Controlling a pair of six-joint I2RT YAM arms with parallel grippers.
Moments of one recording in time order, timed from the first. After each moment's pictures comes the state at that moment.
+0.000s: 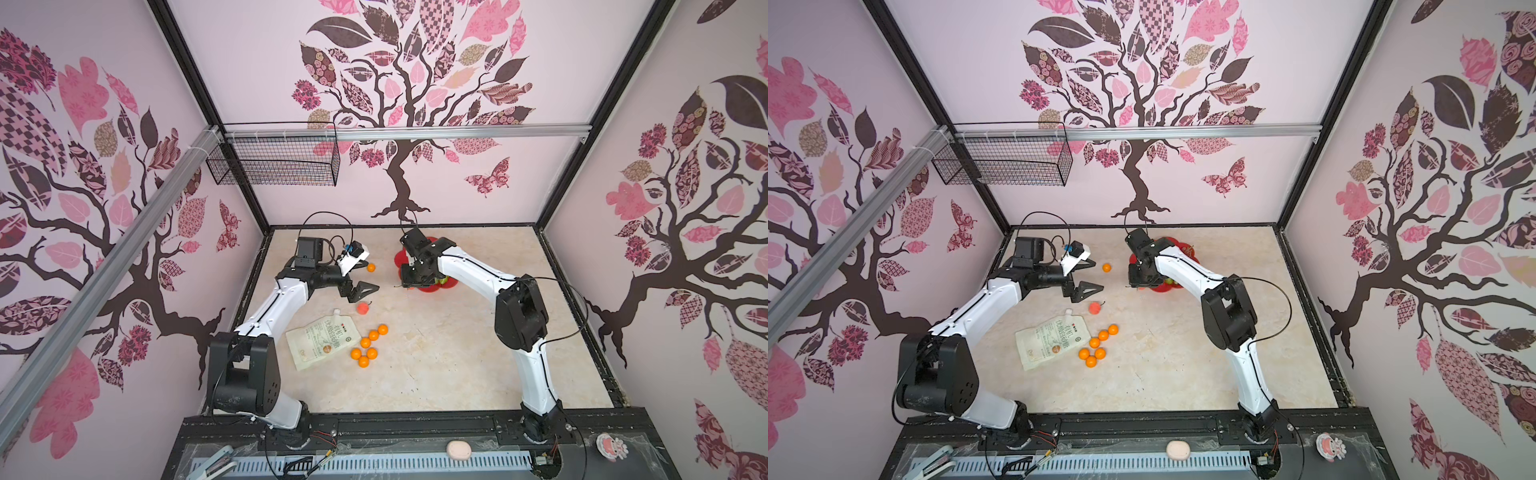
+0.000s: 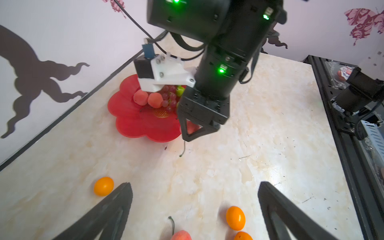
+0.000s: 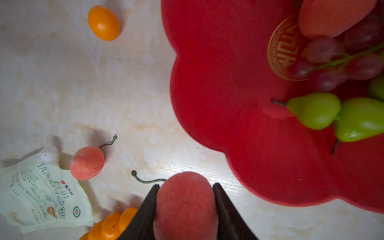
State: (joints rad) left arm -0.15 1.53 1.11 -0.36 0.95 0.65; right arm 0.60 2.16 1.89 -0.90 -0.05 0.53
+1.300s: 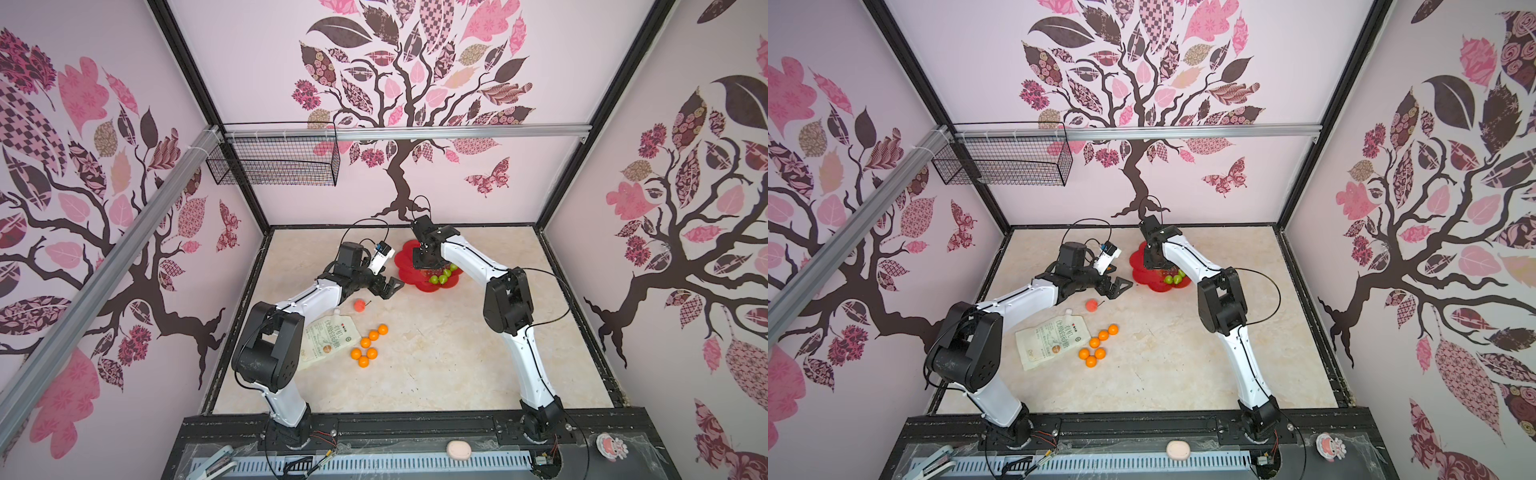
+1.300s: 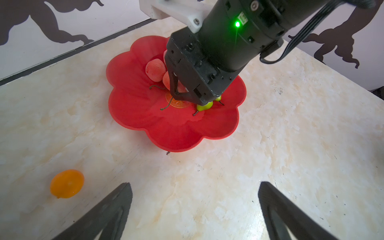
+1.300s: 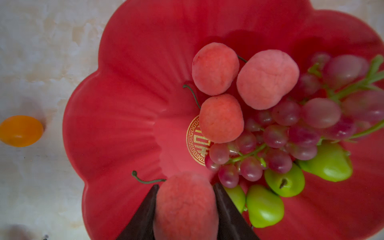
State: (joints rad) left arm -0.36 1.72 1.10 -0.04 0.54 0.19; right arm 0.50 2.38 2.18 -0.94 0.13 0.47
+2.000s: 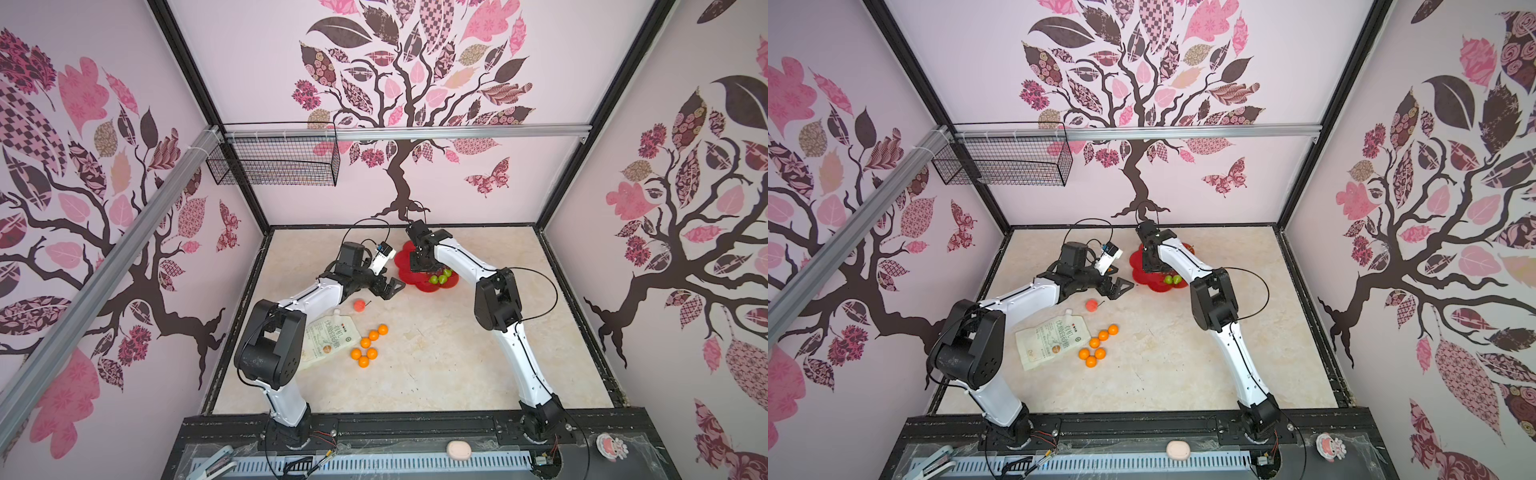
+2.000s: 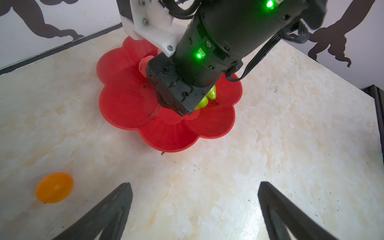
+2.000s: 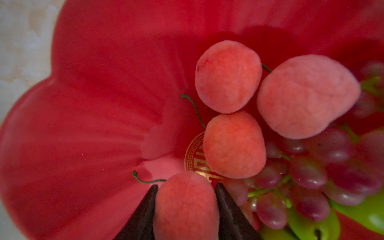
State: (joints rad) left arm -0.36 1.74 1.12 -0.06 0.59 0.20; right arm 0.50 2.50 2.29 -0.96 0.17 0.44
